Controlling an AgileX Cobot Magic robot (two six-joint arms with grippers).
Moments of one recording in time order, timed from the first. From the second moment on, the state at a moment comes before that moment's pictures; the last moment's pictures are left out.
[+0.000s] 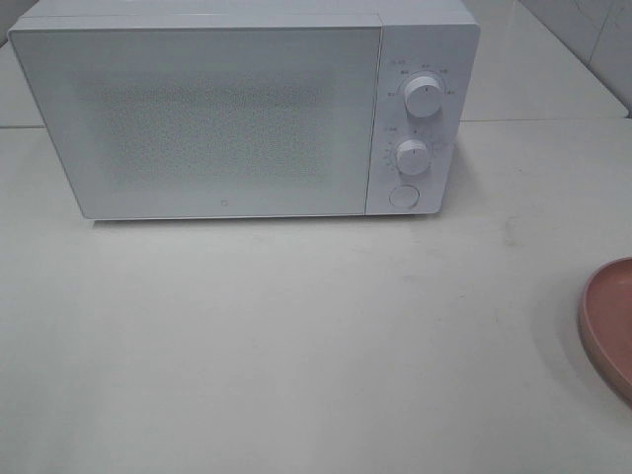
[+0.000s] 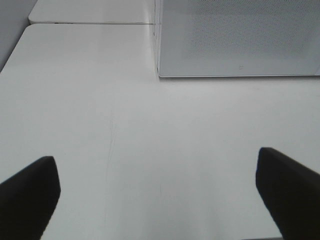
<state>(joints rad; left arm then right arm) 0.05 0.00 -0.51 -0.14 1.07 0.05 0.10 0.00 -0.50 -0.01 1.00 0.05</state>
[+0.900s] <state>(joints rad) 0.05 0.00 -0.51 -0.14 1.07 0.05 0.10 0.25 -0.55 -0.01 0.85 0.05</state>
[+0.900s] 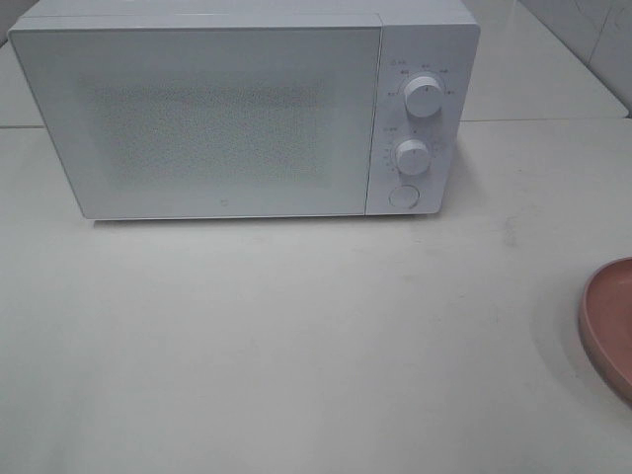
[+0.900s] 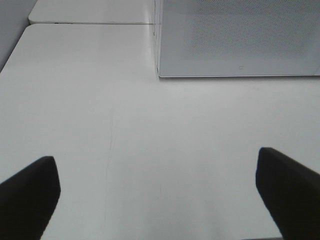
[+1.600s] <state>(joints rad) 0.05 0.00 -0.51 -0.14 1.07 0.05 0.10 0.54 -0.55 -0.01 0.58 0.05</state>
